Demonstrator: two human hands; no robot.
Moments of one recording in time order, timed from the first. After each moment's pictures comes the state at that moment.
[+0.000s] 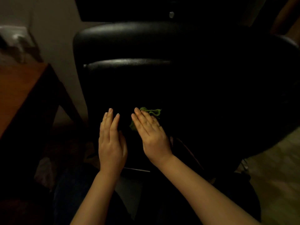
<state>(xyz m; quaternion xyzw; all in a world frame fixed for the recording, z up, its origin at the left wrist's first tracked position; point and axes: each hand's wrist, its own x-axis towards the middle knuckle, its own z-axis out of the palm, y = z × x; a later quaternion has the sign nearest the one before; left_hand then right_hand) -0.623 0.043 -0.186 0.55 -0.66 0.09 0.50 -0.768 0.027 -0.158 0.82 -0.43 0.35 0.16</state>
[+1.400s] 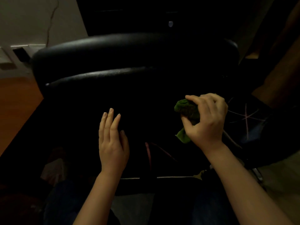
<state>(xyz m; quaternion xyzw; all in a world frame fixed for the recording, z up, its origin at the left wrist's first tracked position) -0.666 0.055 -0.154 0.58 -0.64 0.16 0.48 -0.909 0.012 -0.086 0.70 -0.43 0.54 0.19</state>
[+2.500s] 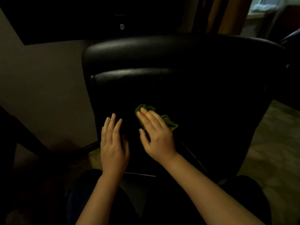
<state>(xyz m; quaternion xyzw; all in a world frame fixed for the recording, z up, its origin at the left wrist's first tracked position) -0.664 0.010 -0.174 0.46 -0.75 0.03 0.47 -0.815 0.038 -0.135 0.71 -0.54 0.42 0.17</state>
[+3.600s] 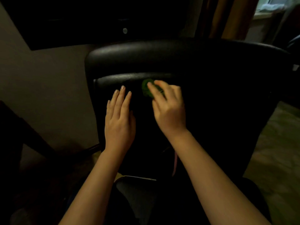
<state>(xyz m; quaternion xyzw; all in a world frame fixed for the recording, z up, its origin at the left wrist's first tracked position) -0.693 -0.022 -0.099 0.41 -0.77 0.09 0.48 -0.846 0.006 -0.058 0.65 -0.53 0.47 0.28</state>
